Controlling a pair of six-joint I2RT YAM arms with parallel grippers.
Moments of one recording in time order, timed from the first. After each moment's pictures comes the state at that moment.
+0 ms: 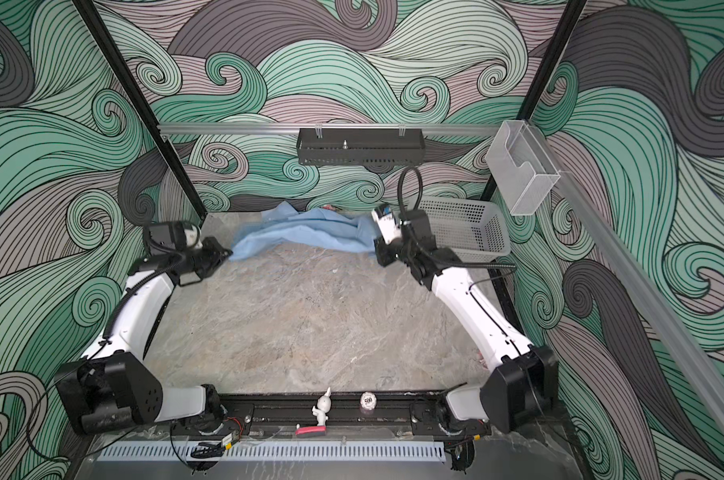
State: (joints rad) left arm 0.20 1.31 1.05 -0.62 0.42 -0.67; right arm 0.41 1.33 1.12 -0.45 -0.15 -0.10
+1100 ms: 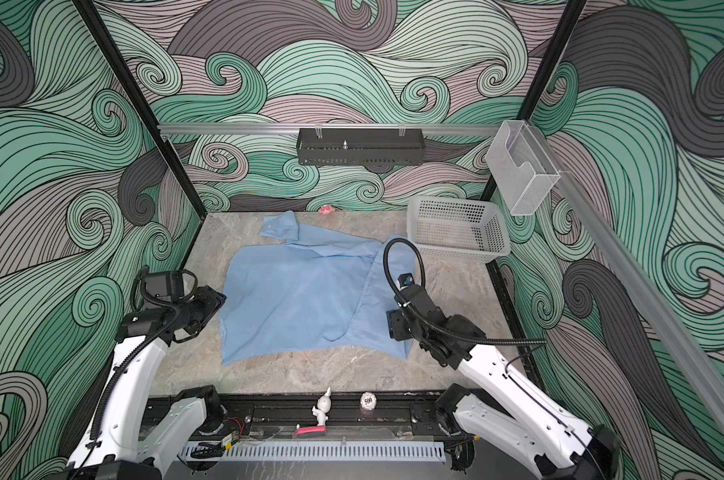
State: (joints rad) left arm 0.17 0.91 0.83 -0.85 0.19 -0.75; right arm 0.64 0.94 0.87 -0.84 0.23 0.38
